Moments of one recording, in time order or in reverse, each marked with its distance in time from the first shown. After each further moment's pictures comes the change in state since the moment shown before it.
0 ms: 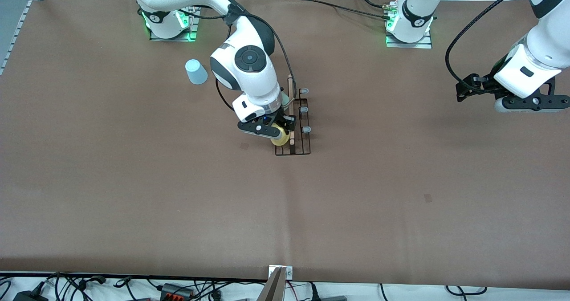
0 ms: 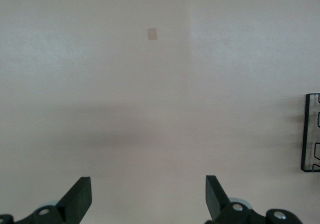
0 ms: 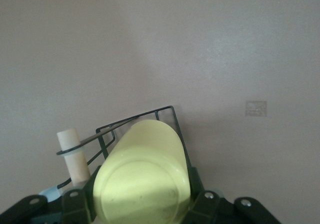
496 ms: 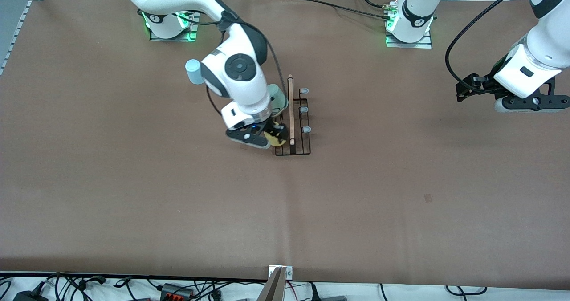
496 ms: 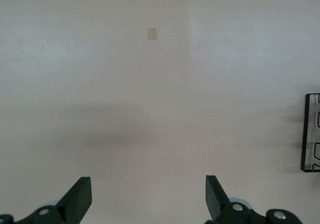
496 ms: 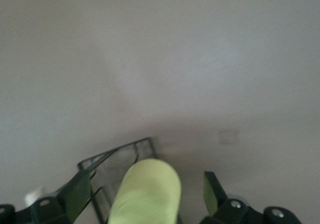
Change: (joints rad) left arm 0.000 0.000 0.000 0.000 0.000 0.000 0.000; right arm -0.046 -0.019 -0.044 0.026 -0.007 -0.056 -0.028
